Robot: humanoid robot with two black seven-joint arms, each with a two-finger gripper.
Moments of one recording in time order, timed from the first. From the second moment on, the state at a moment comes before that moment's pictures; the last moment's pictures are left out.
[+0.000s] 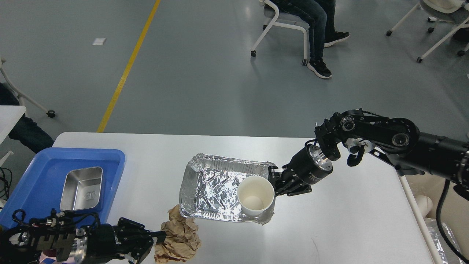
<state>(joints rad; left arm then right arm) -0.59 0.93 -0.04 -1.63 1.84 0.06 -0.32 1.20 -0.35 -0.05 1.09 -0.40 0.87 -0.29</state>
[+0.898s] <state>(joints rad) -0.60 1.12 -0.21 -1.69 1.59 0.12 -0.35 1.20 -0.34 -0.05 1.09 -0.41 0.87 -0.29</state>
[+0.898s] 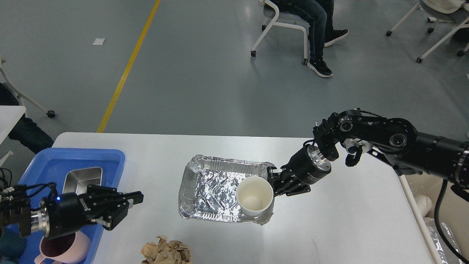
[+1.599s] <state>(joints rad) -0.59 1.49 -0.18 -1.69 1.30 0.05 -0.37 1.20 -0.34 -0.05 1.09 -0.41 0.87 -0.29</state>
